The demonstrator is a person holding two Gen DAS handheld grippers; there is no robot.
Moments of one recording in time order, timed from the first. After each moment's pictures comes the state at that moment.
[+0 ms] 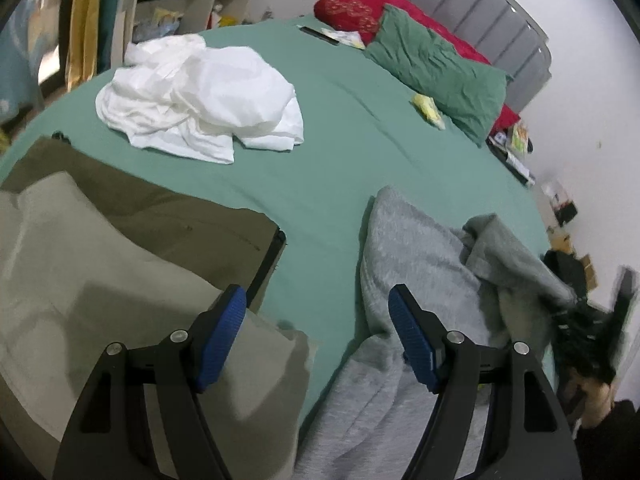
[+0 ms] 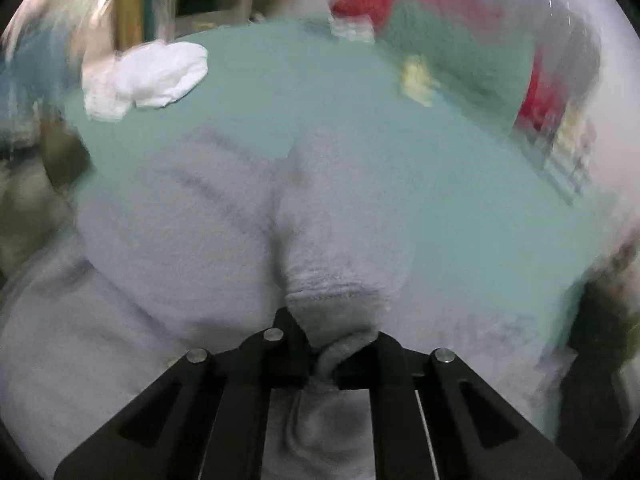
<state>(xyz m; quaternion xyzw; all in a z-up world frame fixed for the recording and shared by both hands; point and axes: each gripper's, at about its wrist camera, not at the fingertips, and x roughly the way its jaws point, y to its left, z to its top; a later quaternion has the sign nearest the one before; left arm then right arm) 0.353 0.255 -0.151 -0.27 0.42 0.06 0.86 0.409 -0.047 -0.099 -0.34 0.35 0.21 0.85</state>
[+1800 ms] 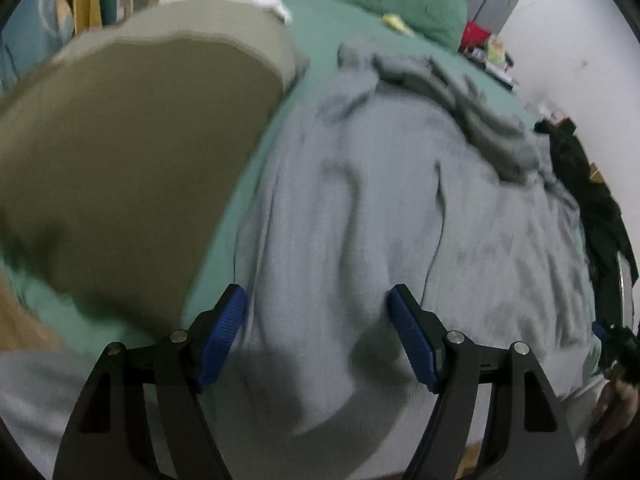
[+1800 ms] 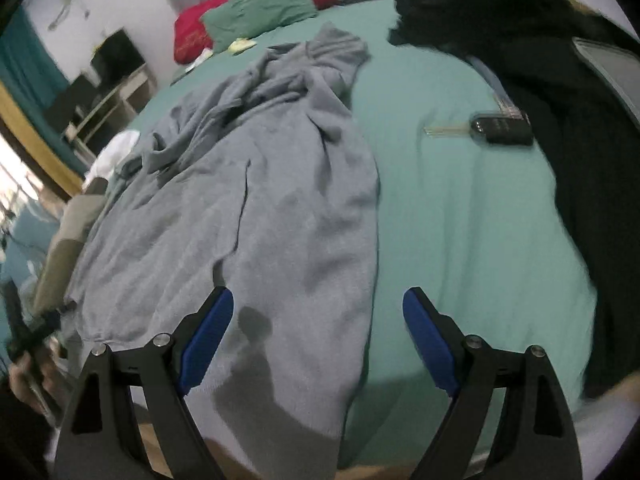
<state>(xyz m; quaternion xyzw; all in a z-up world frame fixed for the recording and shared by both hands) 0.095 0.126 -0.221 -0.18 0.48 0.05 0.86 0.131 -0.308 -0.215 0.15 0.48 0.11 0.86</state>
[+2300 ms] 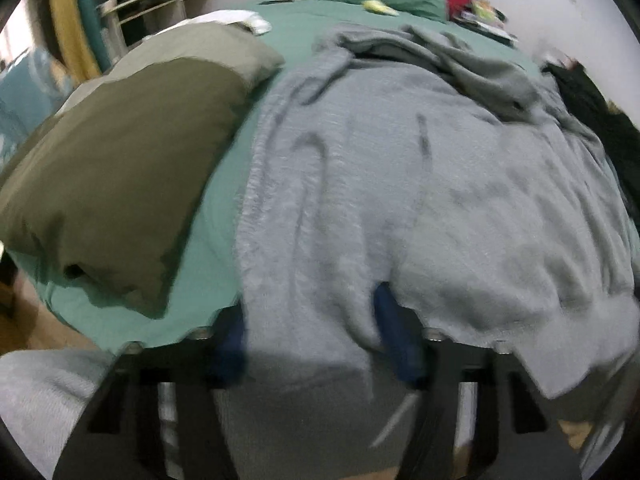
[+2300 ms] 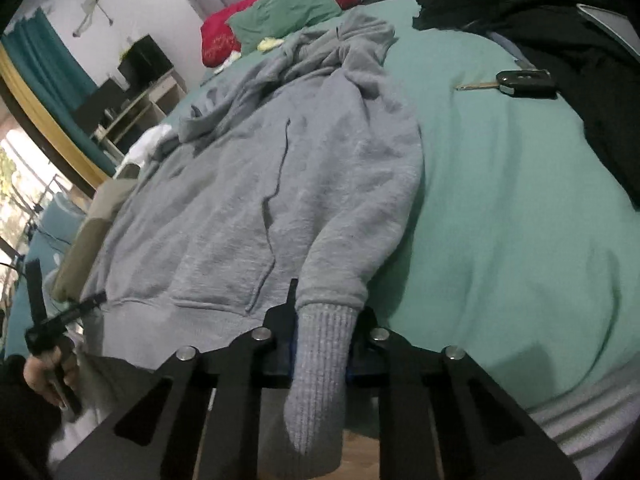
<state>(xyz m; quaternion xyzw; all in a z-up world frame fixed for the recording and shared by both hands) 0.083 0.073 -0.220 -0.03 0.49 0.08 0.87 0.104 -0.290 -0.233 0.18 0.45 0.15 0.86</state>
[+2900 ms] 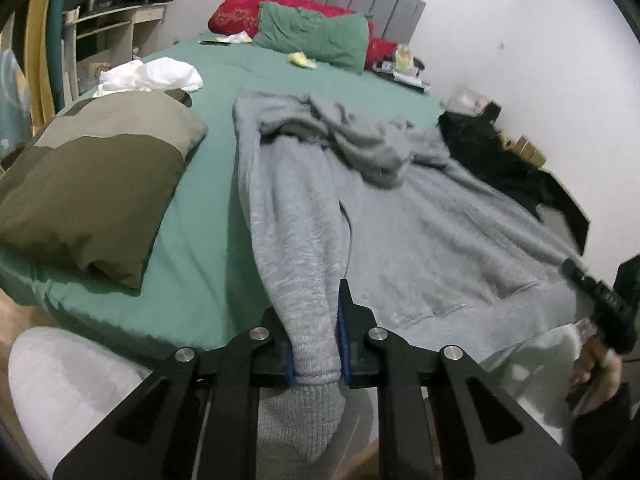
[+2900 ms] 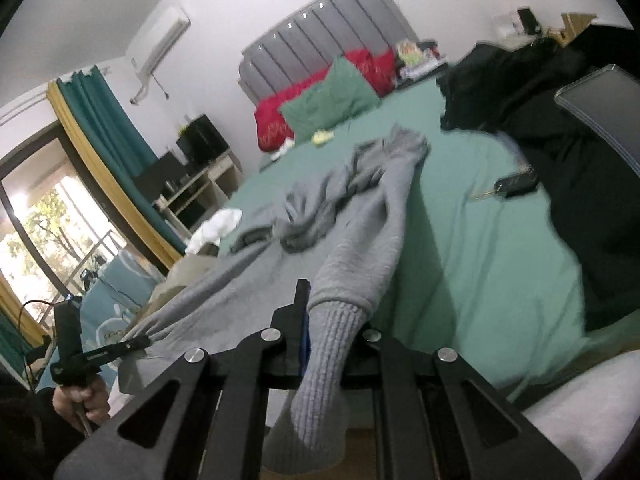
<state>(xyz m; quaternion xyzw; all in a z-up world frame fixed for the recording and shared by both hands) -0.001 0.057 -0.101 -0.13 0.41 -0.06 0.90 0.030 -0.327 -0.131 0.24 0.29 0.20 0.90</state>
